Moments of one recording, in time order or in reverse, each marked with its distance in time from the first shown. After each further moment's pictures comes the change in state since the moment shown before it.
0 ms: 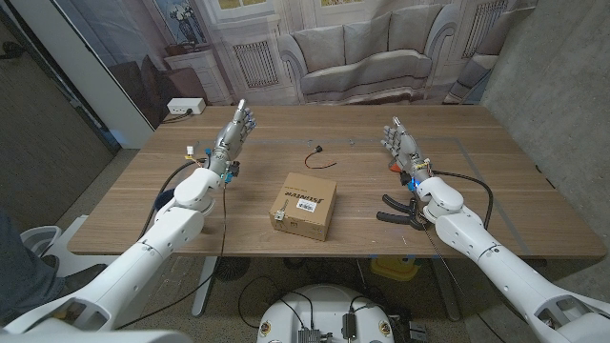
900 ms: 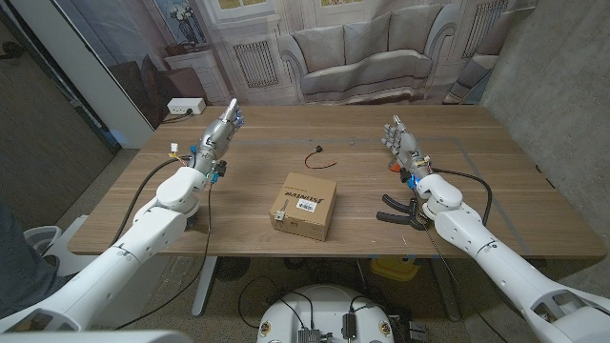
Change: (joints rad) left arm 0.069 0.091 -0.058 -0.095 0.027 0.026 0.036; left_hand 0.048 0.018 0.013 -0.022 0.001 0.020 -0.009 0.007 0.000 0.025 -0.004 0.000 0.000 0.022 -0.003 0.000 0.000 0.011 0.000 0.008 0.000; right arm 0.024 0.009 -0.002 0.018 0.001 -0.014 -0.002; right_hand 0.000 0.000 0.000 0.000 0.000 0.005 0.005 0.000 0.000 0.000 0.000 0.008 0.000 0.005 -0.006 0.000 0.000 0.005 -0.006 0.000 0.000
